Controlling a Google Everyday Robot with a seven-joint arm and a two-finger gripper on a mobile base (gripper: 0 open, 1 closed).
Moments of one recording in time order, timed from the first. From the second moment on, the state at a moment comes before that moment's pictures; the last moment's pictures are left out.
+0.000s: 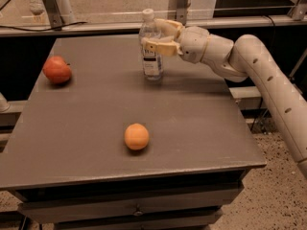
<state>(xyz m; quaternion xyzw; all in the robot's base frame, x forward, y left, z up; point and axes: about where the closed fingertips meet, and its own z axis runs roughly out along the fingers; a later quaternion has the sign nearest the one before) 0.689 -0.016 0.946 -0.44 0.47 0.36 0.67</state>
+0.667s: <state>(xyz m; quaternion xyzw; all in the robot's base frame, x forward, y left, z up) 0.689 -0.016 0.950 -0.44 0.47 0.36 0.67</state>
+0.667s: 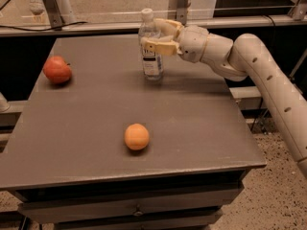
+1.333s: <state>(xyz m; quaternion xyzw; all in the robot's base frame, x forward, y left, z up) 0.685 -0.022 0.942 -0.44 0.47 0.36 0.67</state>
